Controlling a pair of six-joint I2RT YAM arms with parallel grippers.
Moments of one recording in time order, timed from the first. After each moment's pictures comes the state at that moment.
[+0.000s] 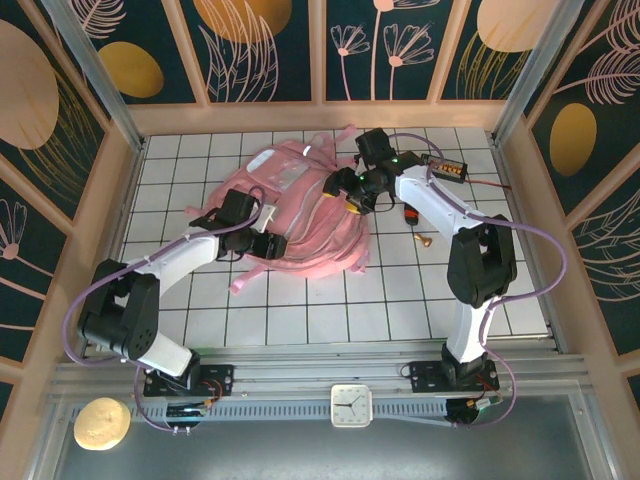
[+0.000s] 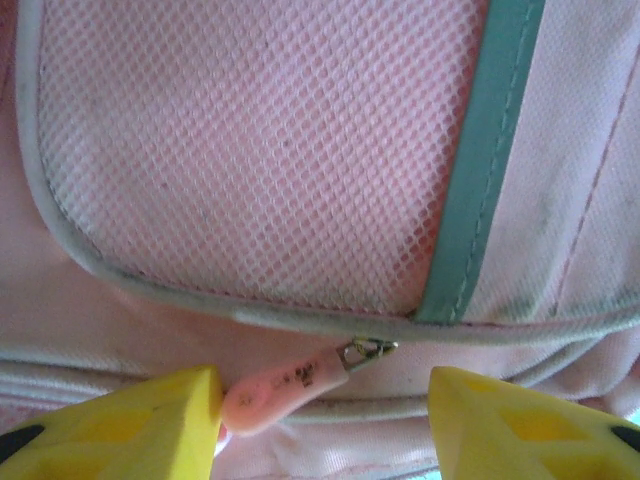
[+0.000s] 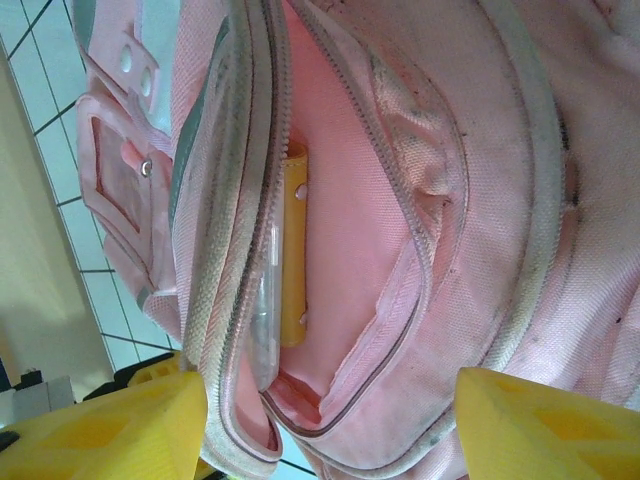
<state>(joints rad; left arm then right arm) -0.40 1.52 0.91 -0.40 0.31 -0.12 0.48 1.87 1.61 -0.75 -0.41 0.81</state>
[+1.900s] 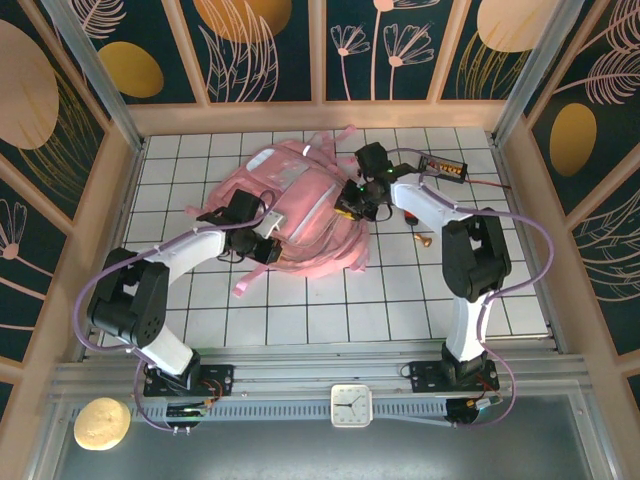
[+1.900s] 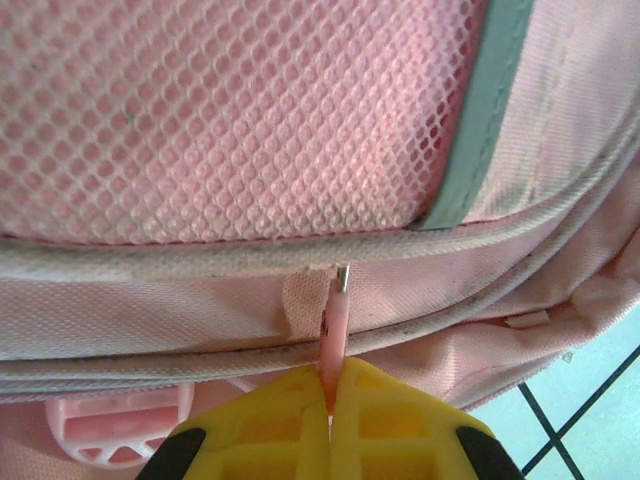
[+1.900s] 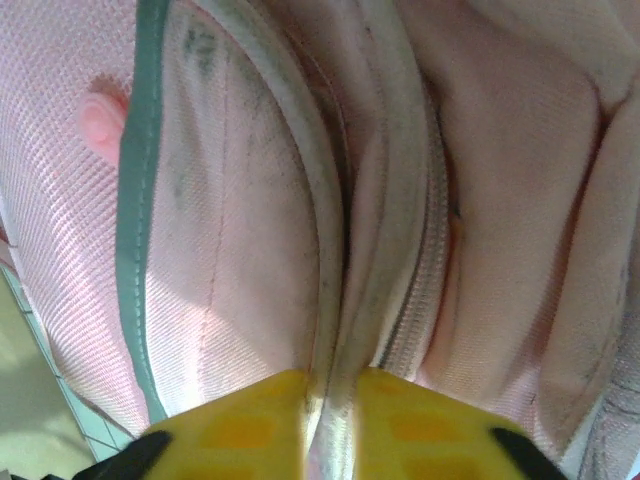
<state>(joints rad) -0.41 1.60 0.96 -0.50 0.36 0.01 0.47 1.92 1.50 -0.65 -0.37 0.85</state>
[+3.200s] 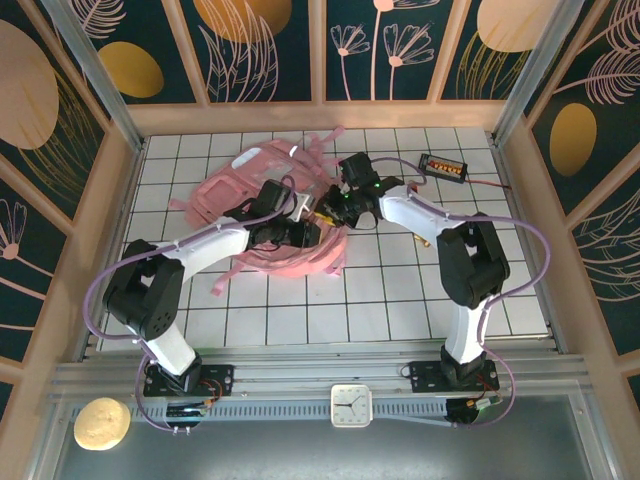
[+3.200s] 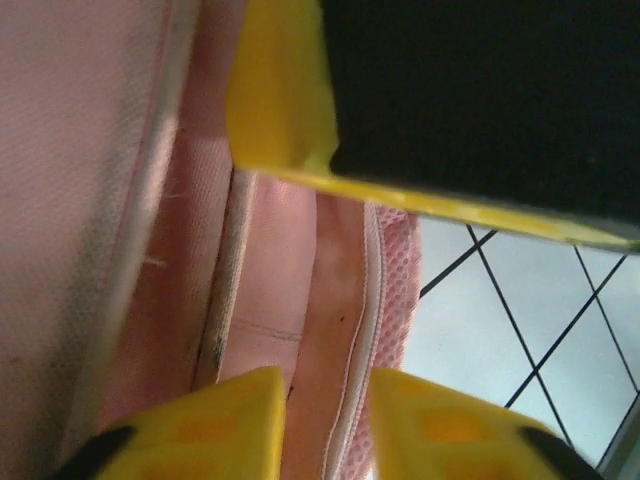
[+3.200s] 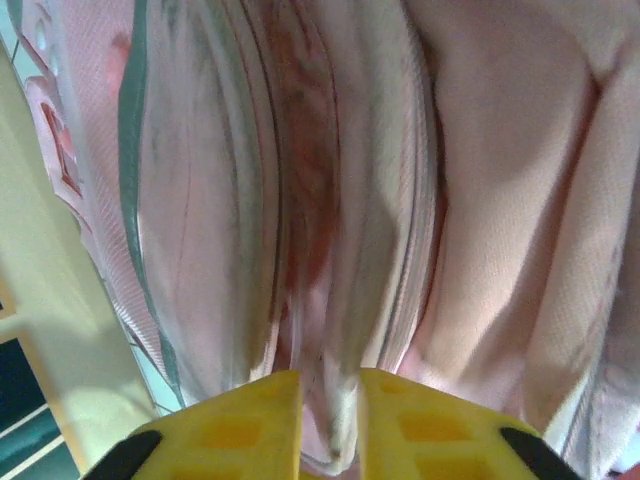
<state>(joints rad) -0.58 1.69 1.09 -0.27 0.40 -0.38 0.57 1.87 1.40 -0.46 -0.41 1.02</state>
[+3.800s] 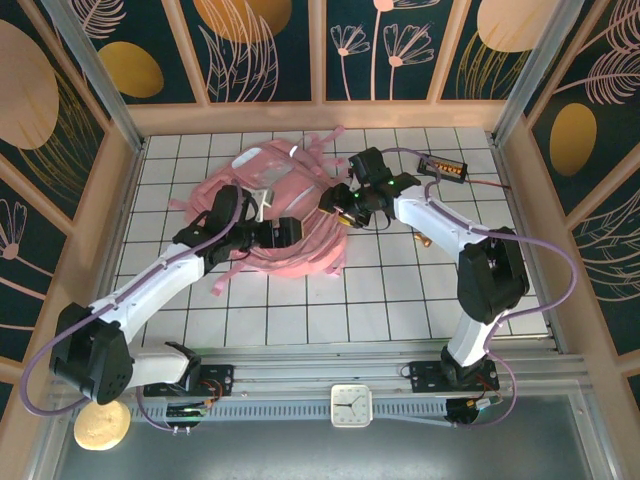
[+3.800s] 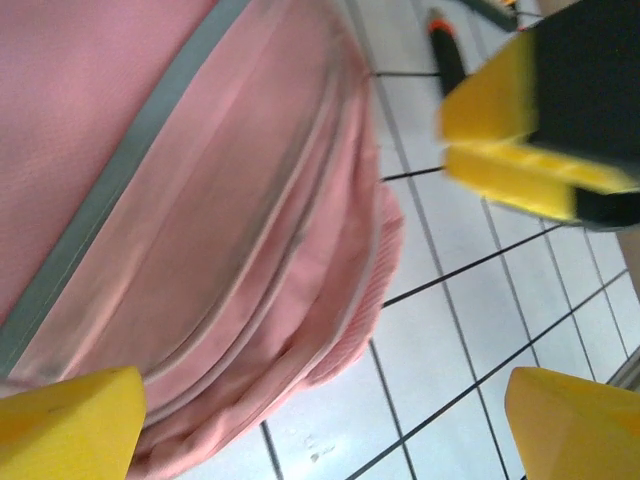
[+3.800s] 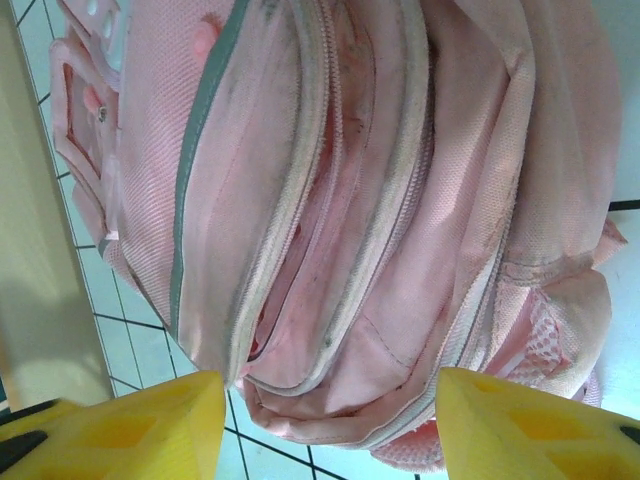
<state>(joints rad) -0.48 1.29 0.89 -0.34 0.32 -0.55 0.56 1.74 1.40 -0.59 -0.36 0.84</state>
